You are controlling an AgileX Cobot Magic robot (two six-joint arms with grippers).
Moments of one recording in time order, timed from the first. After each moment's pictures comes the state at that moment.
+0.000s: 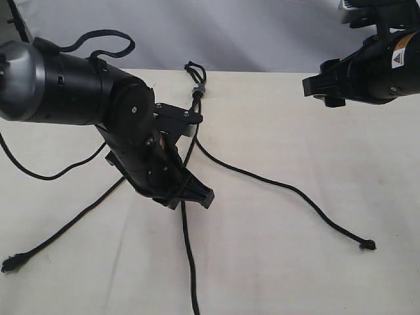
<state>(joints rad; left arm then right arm) -0.57 1.83 -1.13 -0.10 0.68 -0.12 0.19 1.38 -0.94 -0.28 0.40 0.27</state>
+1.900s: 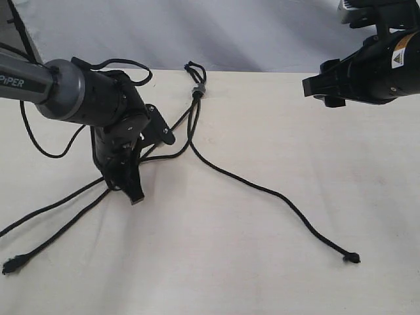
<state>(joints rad) -0.45 2.05 -1.23 0.54 0.77 -0.01 0.19 1.38 -0.94 -0.28 0.40 0.27</state>
